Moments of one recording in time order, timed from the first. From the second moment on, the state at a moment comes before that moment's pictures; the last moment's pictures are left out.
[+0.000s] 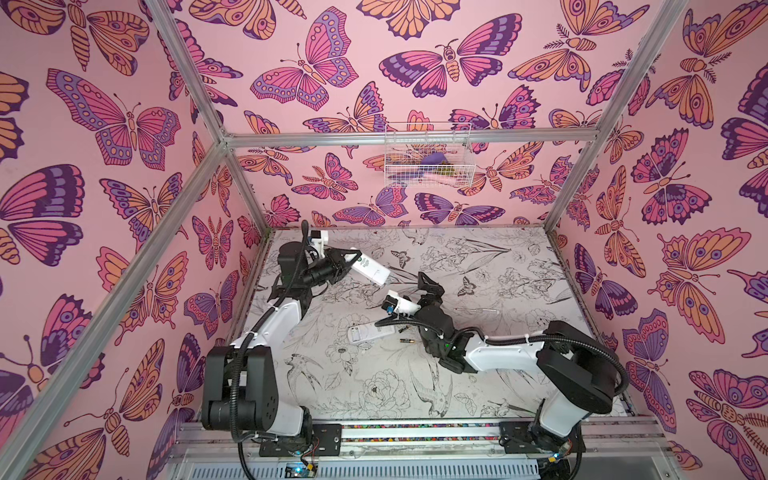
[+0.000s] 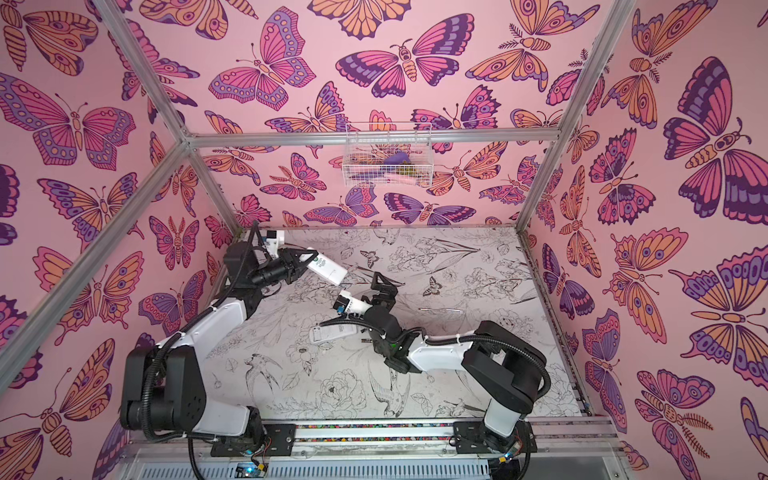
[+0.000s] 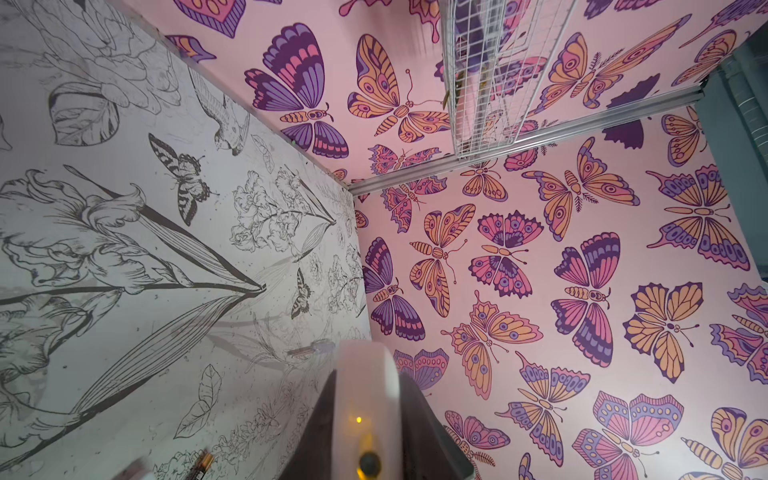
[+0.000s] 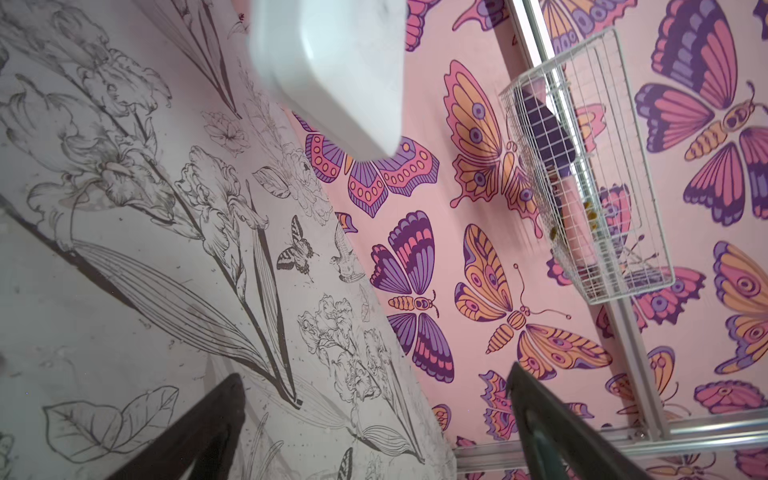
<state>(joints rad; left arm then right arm) -0.01 1.46 0.91 0.33 0.89 -1.05 1.02 1.70 0.83 0.69 0.80 -0.83</state>
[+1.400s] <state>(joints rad) 0.00 1.46 0.69 0.61 0.71 -1.14 0.70 1.75 0.96 0.51 -0.23 1.36</state>
